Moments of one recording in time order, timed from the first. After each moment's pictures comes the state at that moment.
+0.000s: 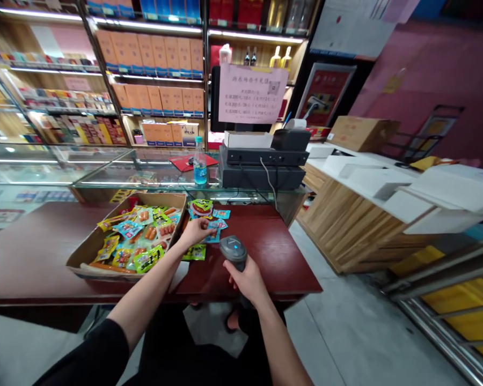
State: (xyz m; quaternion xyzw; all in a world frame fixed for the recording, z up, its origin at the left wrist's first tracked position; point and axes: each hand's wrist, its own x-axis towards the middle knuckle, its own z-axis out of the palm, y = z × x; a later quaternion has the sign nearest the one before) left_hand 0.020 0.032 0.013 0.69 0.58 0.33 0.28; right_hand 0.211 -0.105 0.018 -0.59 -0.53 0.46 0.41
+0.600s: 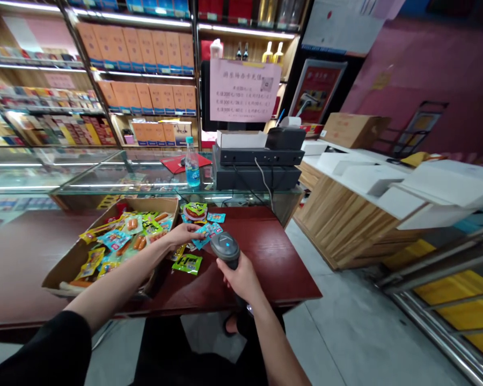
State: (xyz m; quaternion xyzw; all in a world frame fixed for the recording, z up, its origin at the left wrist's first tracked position) left_hand -0.004 0.056 0.011 0.54 0.46 0.29 0.64; right_hand 0.209 -0.079 0.027 -0.55 -0.57 0.43 0.42
